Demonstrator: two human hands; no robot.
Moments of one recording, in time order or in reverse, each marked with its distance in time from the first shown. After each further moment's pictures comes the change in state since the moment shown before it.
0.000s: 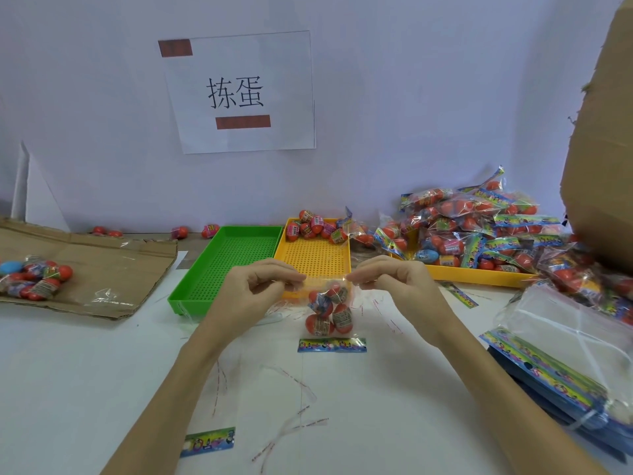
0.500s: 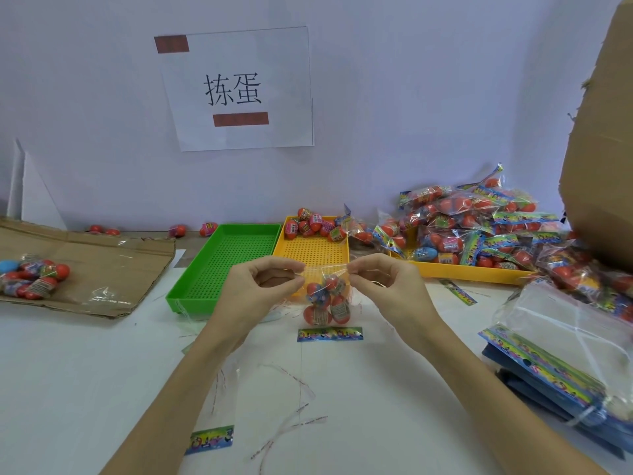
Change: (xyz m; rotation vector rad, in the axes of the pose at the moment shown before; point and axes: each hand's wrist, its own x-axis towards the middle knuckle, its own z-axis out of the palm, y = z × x) left_hand 0.001 0.003 0.013 -0.240 0.092 -0.196; right_hand 0.000 0.005 0.021 -0.032 0.158 0.083
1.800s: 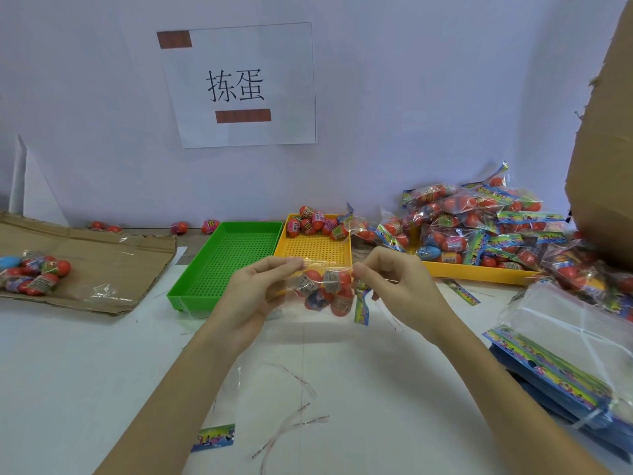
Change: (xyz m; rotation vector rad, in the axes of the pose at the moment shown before) left_hand 0.000 0.013 0.009 -0.361 0.044 -0.348; right_hand 0.000 -0.012 -0.014 -0.193 -0.142 -0.162
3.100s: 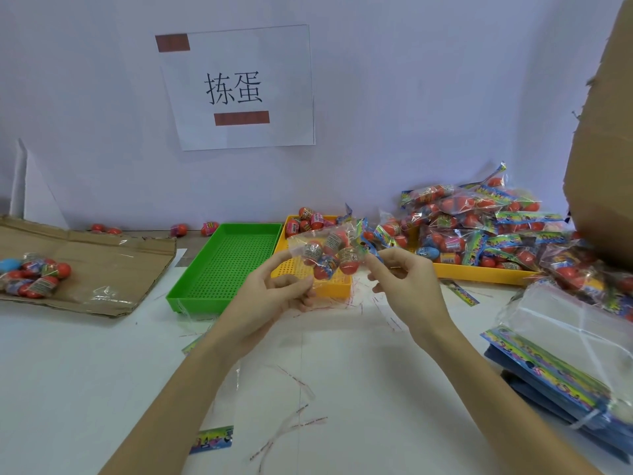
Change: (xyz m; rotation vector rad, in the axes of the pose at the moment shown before) left_hand 0.003 -0.013 0.001 0.070 -0.193 0.100; right_hand 0.001 0.001 0.007 0.163 0.294 0.164
